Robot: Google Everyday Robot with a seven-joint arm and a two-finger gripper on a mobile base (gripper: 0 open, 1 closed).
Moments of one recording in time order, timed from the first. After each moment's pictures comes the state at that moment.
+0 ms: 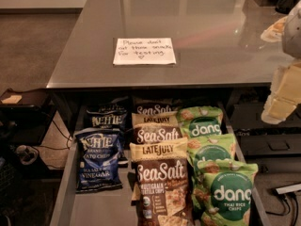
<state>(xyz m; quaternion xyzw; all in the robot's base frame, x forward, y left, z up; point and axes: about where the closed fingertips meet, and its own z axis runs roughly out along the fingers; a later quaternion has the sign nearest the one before) 0.438 -0.217 0.976 -0.60 0.78 -0.03 0.16</state>
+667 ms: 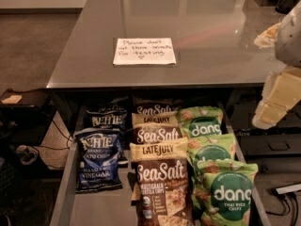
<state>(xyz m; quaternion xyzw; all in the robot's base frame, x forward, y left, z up) 0.435 -0.204 0.968 -0.60 0.78 -0.02 0.17</state>
